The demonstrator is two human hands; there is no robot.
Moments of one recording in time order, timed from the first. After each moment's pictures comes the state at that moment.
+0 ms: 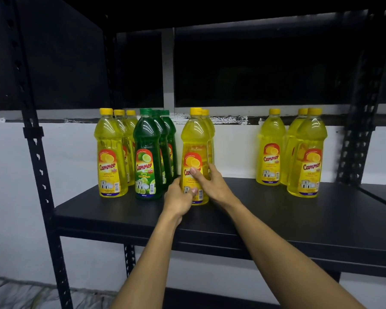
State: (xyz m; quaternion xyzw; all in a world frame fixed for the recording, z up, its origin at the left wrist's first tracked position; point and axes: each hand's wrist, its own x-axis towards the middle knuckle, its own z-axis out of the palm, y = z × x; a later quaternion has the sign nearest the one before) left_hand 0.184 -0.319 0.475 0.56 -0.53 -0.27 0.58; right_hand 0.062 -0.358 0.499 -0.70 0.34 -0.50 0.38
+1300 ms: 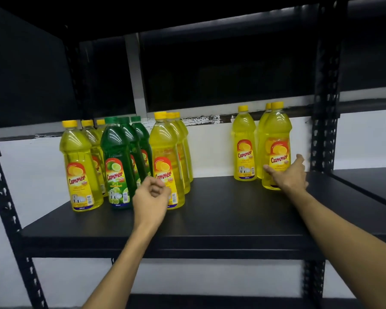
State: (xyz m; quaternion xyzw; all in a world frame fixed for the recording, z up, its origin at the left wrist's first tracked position) left_hand 0.155 -0.272 0.493 0.52 -0.54 -0.12 0.65; right_hand -0.184 -0.390 0.498 -0.46 0.67 -0.57 0.14
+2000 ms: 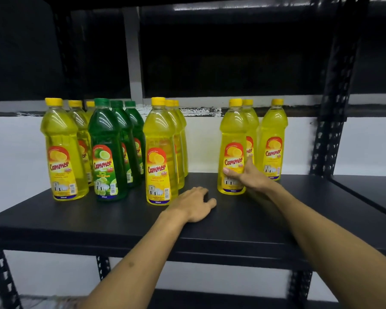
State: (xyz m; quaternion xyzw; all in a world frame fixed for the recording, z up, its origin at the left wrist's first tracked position) left_hand 0.083 -0.339 0.483 0.62 -0.77 -0.08 0.15; right_hand -0.117 -0.422 0.503 -0.68 0.47 -0.45 0.33
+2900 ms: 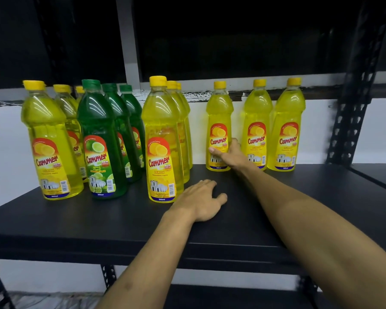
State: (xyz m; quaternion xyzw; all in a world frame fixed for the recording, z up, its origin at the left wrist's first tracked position) left_hand 0.087 -0.347 0.483 0.60 -0.78 -0.09 0.14; right_hand -0.061 -0.540 0.489 -0.64 0.52 -0.49 0.29
